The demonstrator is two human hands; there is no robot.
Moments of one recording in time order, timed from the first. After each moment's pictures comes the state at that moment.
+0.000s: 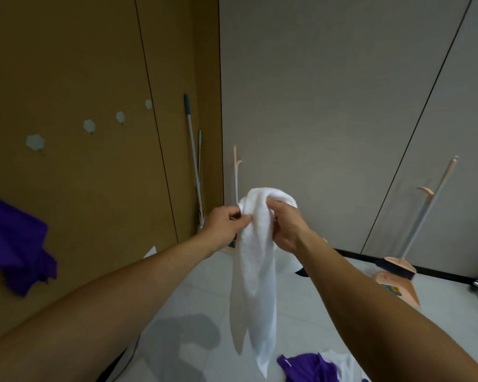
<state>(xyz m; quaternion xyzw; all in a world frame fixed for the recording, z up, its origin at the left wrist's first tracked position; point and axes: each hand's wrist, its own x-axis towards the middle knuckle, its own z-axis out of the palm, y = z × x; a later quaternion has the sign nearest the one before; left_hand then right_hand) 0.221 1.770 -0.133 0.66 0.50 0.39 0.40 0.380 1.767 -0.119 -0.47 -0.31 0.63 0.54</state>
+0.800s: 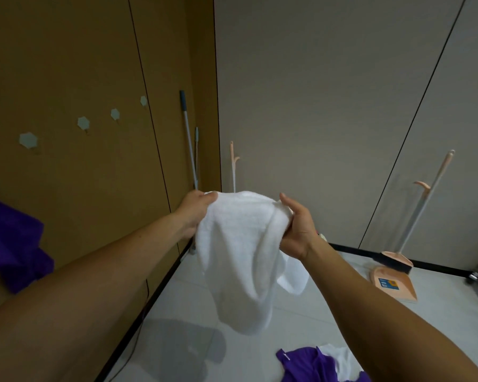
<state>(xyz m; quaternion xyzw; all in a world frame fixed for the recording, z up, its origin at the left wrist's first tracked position) 0.193 1.794 -0.110 0.50 0.57 0.44 0.48 0.408 1.750 -0.134 -0.35 -0.22 0.74 0.52</state>
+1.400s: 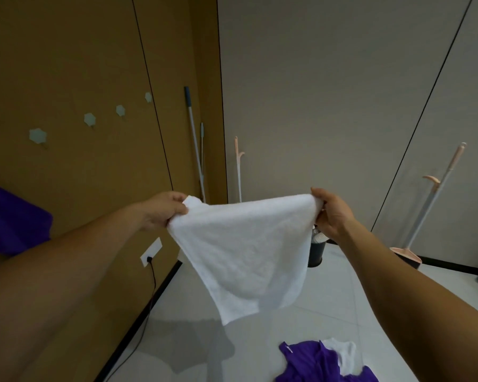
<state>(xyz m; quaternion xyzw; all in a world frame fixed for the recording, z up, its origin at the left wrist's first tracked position) 0.133 1.777 -0.101 0.55 0.62 0.27 0.49 0.485 1.760 -0.127 -0.51 -0.21 0.58 0.60</state>
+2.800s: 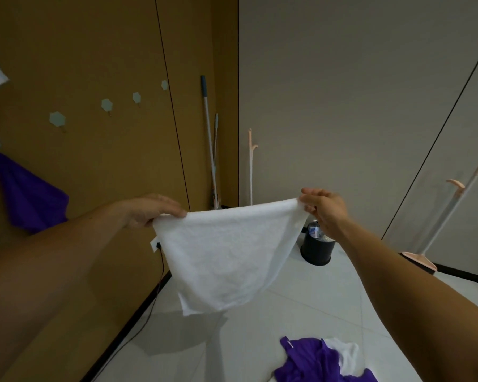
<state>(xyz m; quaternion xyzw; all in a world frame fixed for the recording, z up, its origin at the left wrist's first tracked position) 0.092 1.760 -0.119 0.53 0.68 0.20 0.47 0.484 1.789 -0.157 -0.53 -0.40 0.50 0.55</state>
